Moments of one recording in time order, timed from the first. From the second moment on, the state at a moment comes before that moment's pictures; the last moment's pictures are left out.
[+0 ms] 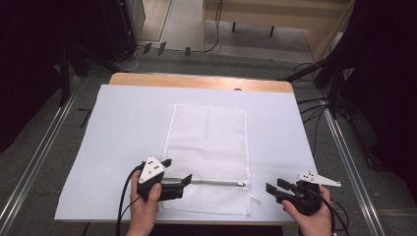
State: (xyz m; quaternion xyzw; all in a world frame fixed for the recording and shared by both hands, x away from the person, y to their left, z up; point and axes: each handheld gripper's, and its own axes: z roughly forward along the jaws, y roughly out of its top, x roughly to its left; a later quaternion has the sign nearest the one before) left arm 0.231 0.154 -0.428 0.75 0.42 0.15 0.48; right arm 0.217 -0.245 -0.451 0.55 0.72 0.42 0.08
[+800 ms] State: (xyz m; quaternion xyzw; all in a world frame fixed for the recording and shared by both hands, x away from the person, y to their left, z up) left arm 0.262 0.038 -0.447 0.82 0.39 0.04 0.42; right arm 0.199 -0.194 -0.476 0.49 0.77 0.41 0.08
